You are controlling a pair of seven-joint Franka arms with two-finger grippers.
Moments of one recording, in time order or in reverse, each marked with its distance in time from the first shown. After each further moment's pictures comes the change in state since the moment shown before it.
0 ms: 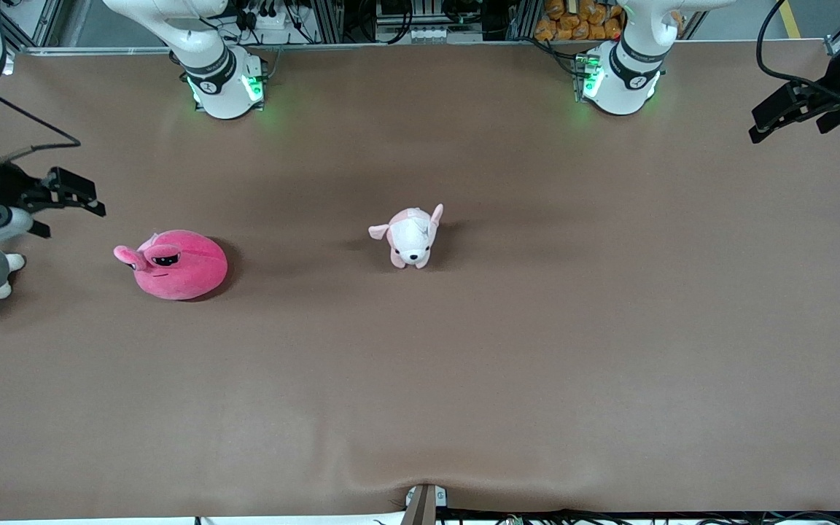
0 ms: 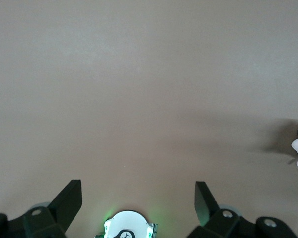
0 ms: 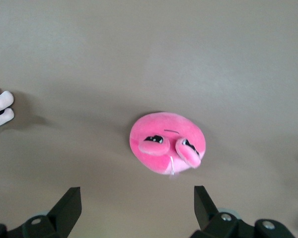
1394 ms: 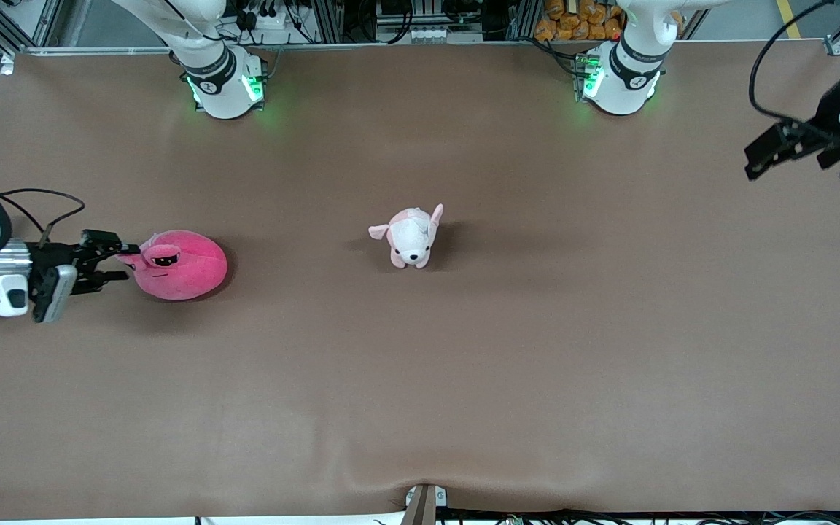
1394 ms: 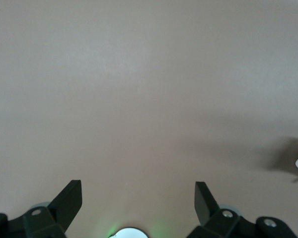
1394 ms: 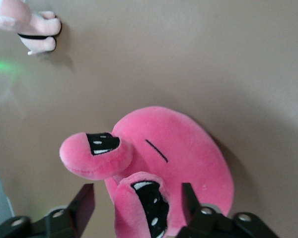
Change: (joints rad) left arm 0.042 0.113 -0.084 0.114 0.047 0.014 -0.018; right arm -0.245 0.428 -0.023 -0.031 0.337 0.052 -0.879
